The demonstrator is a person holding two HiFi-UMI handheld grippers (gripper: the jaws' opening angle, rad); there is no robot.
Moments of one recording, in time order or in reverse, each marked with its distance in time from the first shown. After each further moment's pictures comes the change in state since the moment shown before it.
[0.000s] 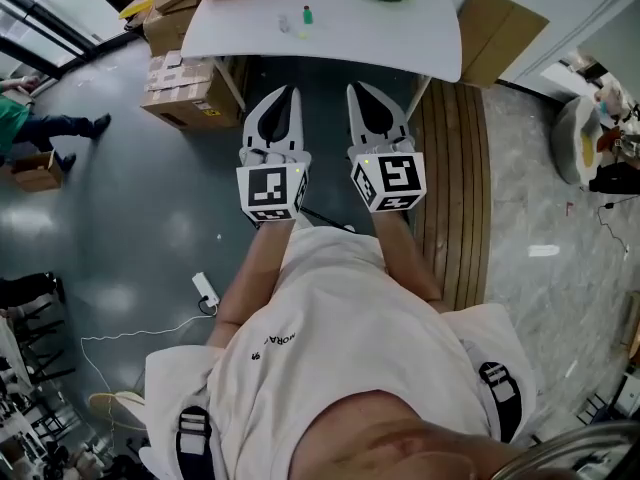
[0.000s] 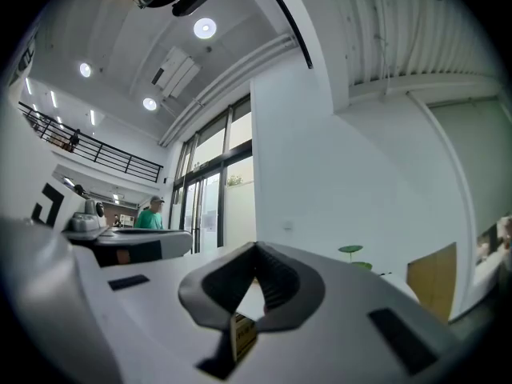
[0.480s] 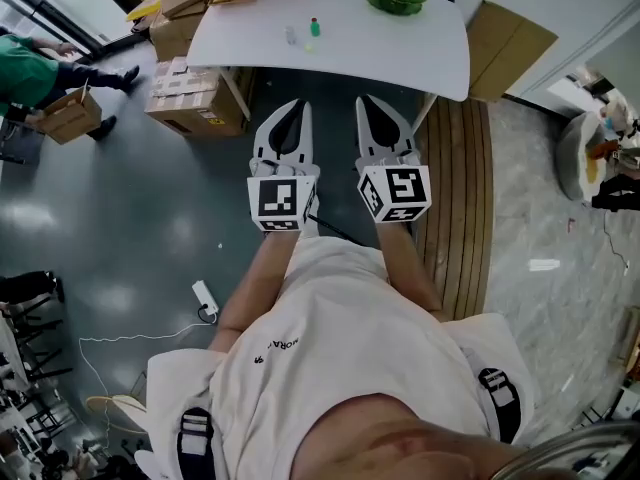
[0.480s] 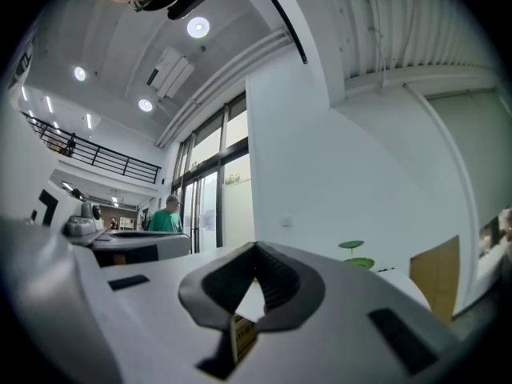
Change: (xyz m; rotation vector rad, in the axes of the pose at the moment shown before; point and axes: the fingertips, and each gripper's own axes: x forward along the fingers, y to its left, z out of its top) left arm 0.027 0.007 -0.026 0.012 0.029 -0.005; right arm 0.029 -0.018 -0.021 0.027 0.014 0.004
